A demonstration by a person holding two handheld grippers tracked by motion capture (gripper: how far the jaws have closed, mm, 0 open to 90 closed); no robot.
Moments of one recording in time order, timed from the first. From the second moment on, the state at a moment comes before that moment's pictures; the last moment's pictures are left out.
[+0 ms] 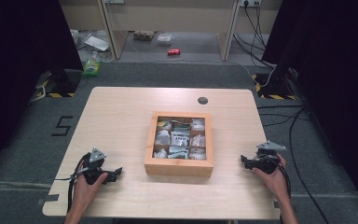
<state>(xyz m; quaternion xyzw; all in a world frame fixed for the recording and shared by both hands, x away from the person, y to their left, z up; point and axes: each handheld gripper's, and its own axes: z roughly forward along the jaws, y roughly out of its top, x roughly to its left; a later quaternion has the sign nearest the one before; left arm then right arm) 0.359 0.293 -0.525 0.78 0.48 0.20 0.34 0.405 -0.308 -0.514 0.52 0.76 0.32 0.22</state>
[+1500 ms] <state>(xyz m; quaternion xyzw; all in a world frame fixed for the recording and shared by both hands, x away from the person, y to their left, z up) 0.359 0.293 -0.525 0.78 0.48 0.20 0.34 0.362 -0.236 -0.482 0.44 0.78 0.42 0.18</state>
